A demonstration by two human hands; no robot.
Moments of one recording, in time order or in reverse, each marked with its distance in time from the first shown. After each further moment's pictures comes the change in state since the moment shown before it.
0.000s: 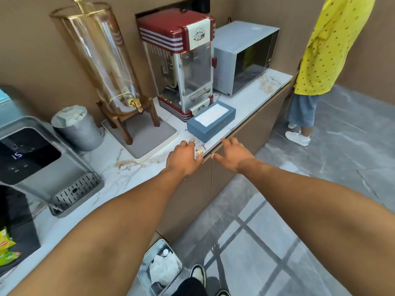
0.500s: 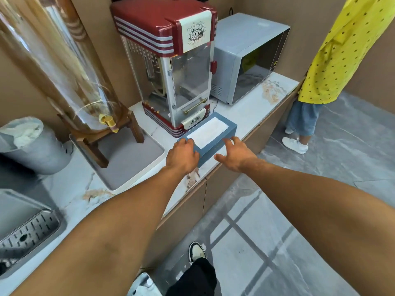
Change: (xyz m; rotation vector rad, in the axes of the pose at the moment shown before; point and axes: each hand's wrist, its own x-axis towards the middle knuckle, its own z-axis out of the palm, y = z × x) left_hand 0.184 -0.005 0.034 -0.101 -0.009 -0.003; right_hand 0.184 0.046 -0.008 -0.069 -0.019 0.033
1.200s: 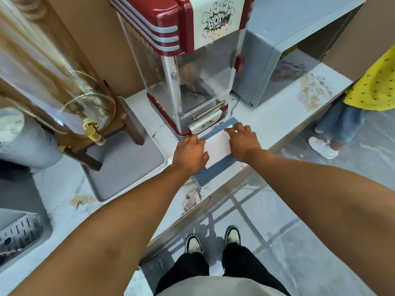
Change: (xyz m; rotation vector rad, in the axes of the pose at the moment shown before) left_hand 0.116 -0.007 0.027 0.136 -0.092 -0.007; right_hand 0.182 0.014 0.002 -0.262 -0.002 -0.204
